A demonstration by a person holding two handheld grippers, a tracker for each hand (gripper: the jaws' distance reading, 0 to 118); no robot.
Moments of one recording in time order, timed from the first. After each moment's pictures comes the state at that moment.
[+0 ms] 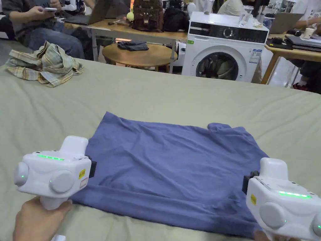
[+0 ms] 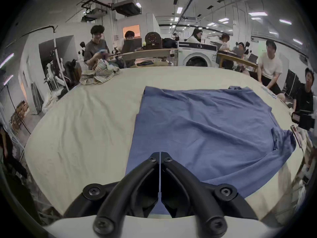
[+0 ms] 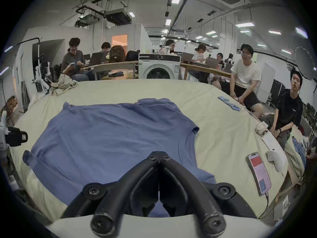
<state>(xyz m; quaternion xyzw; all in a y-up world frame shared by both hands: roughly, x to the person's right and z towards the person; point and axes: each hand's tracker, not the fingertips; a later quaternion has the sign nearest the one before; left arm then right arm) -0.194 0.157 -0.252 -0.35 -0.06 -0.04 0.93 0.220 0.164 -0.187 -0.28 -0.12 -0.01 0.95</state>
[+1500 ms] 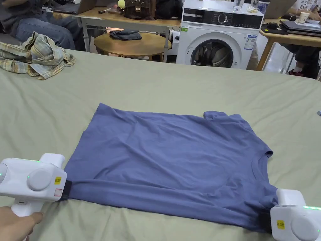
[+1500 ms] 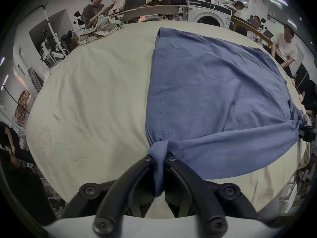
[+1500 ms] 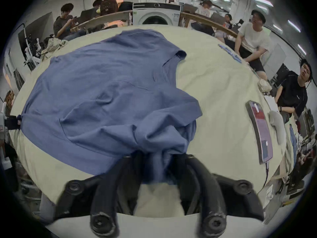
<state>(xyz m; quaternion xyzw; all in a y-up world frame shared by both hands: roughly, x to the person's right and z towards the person) -0.234 0.113 -0.251 -0.51 -0.04 -0.05 0.86 0.282 0.108 -0.148 -0.48 -0.12 -0.01 0.87</state>
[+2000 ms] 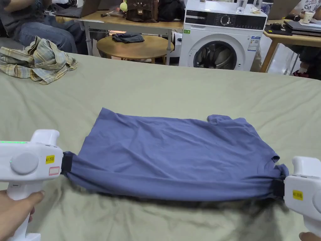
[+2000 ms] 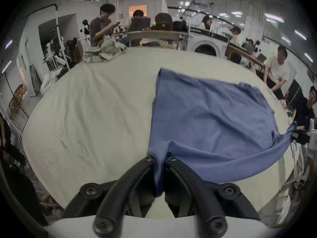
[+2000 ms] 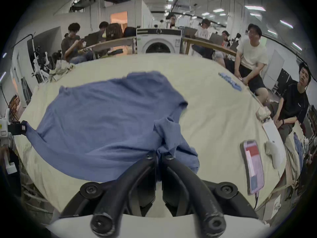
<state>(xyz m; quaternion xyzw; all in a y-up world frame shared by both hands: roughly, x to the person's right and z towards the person) -0.242 0.179 -0.278 -0.41 -0.05 0.01 0.91 0.289 0.177 -0.194 -0.38 -0.10 -0.03 0.92</state>
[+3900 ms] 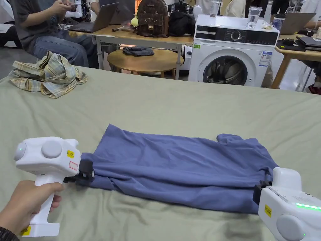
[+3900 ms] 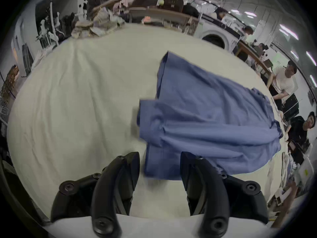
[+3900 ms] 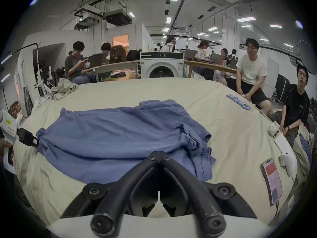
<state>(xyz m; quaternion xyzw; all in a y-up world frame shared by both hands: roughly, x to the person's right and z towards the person) -0.249 0.127 -0.394 -0.54 -0.07 0.07 0.83 0.243 0.150 -0.242 -0.28 -0.11 -0.03 0.95</state>
